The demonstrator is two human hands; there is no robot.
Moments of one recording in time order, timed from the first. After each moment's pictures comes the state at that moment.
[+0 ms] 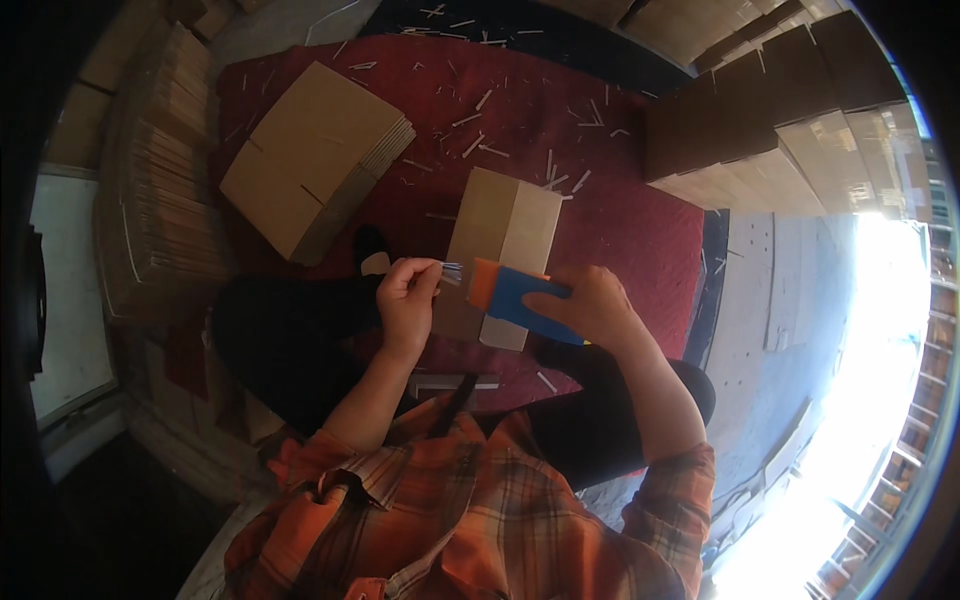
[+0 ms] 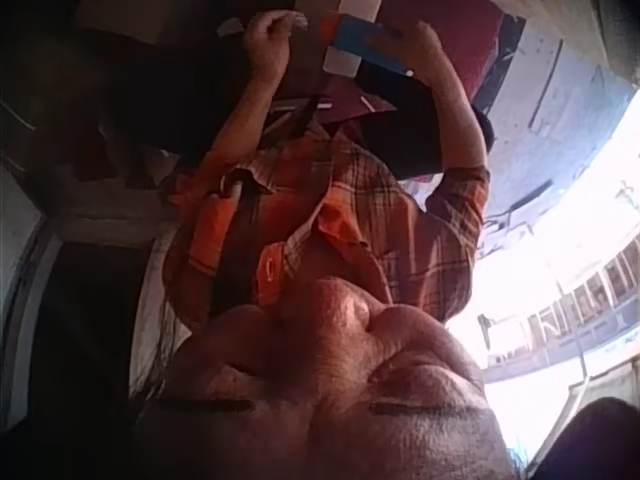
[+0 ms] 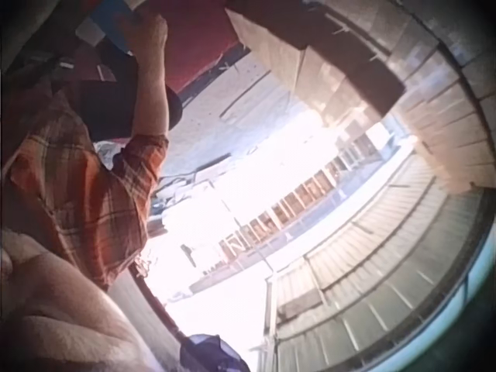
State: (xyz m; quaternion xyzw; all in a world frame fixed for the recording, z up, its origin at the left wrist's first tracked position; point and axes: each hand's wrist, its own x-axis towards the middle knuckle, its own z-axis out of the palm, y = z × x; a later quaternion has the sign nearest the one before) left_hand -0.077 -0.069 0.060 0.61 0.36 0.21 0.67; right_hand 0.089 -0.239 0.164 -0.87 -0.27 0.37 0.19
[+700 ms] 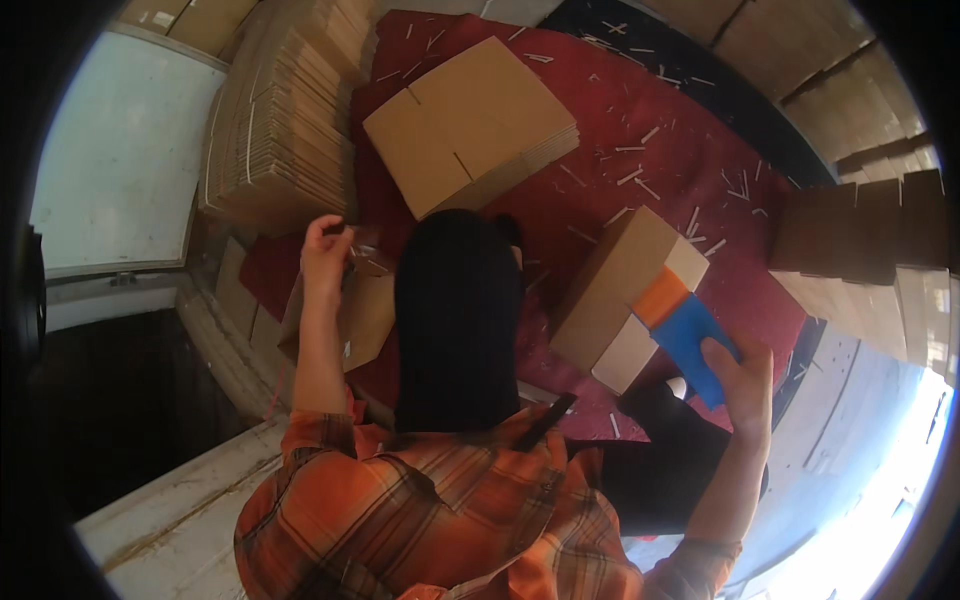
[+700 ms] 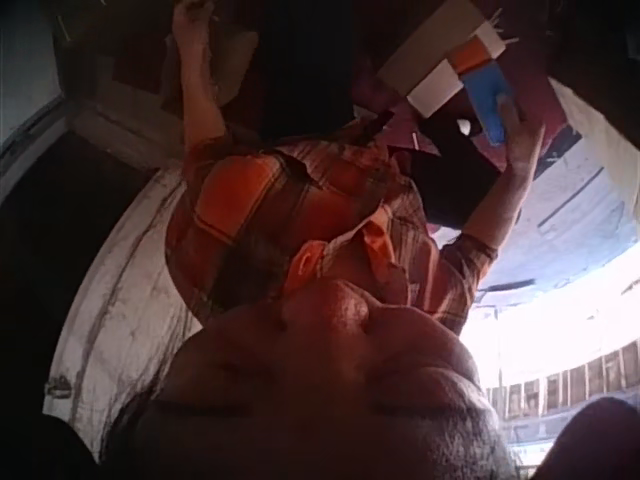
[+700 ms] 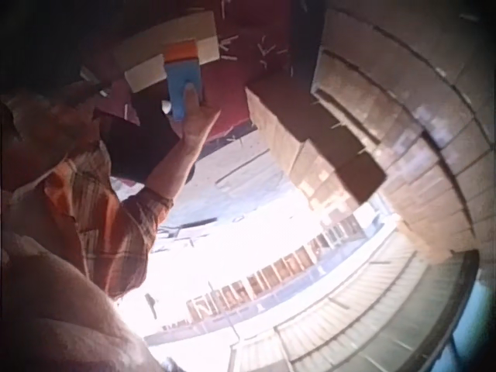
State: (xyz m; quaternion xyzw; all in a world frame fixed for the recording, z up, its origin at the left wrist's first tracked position) left_hand -0.262 0.136 0.093 0.58 0.59 0.31 0.47; right_hand 0.093 -0.242 0.187 -0.83 -0.17 0.33 0.42
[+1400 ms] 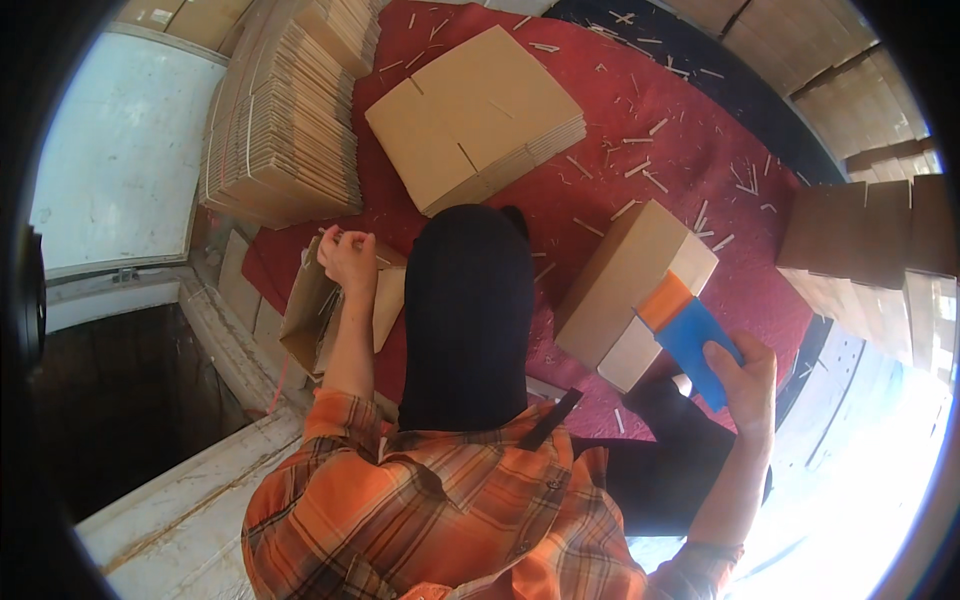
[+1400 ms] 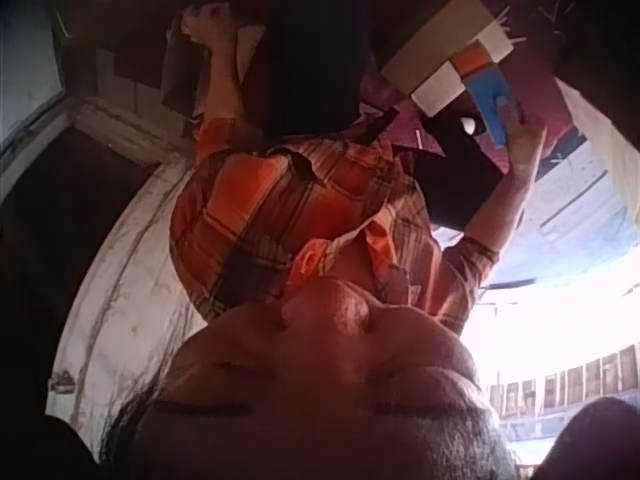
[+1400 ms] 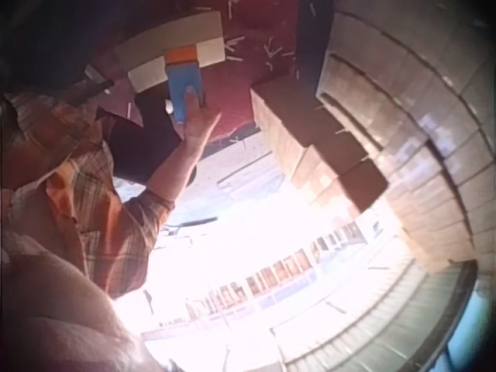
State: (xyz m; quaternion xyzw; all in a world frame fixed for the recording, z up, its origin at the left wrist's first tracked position) left_hand -0.272 0.131 -0.002 0.74 0.64 0.21 0.01; right_hand 0.099 -0.248 0.177 -0.82 -0.19 0.37 0.39
